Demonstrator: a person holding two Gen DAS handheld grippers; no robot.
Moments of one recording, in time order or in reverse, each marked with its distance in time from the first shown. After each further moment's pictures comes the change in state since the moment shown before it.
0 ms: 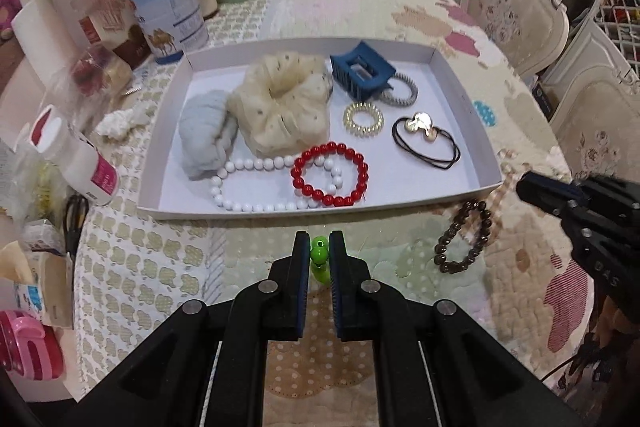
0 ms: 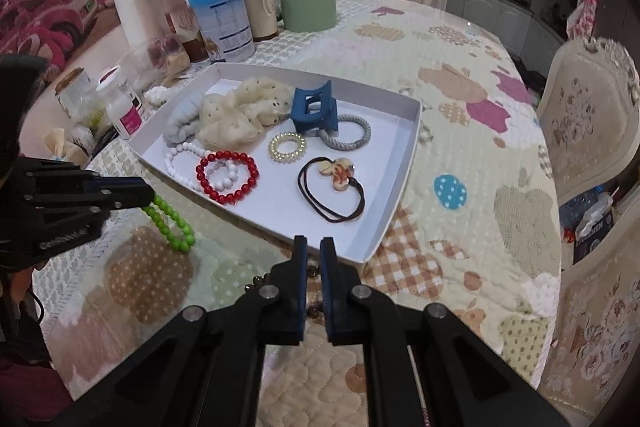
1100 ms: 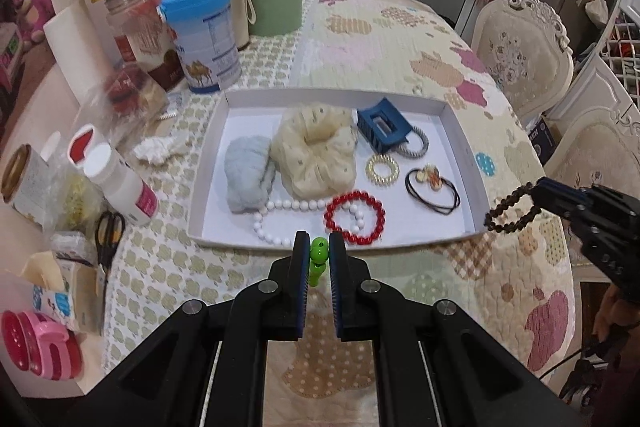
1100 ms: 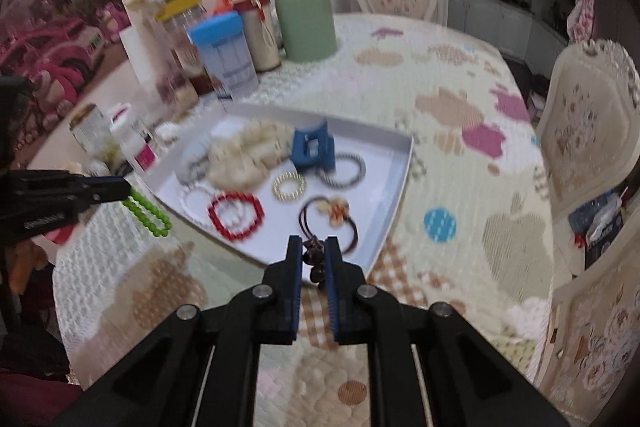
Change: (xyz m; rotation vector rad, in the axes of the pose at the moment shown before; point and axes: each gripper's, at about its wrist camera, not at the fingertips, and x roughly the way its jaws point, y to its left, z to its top) left arm -0.042 0.024 0.030 -0.067 -0.080 0.016; right arm -0.037 -0.009 0.040 -0.007 -0.088 0.034
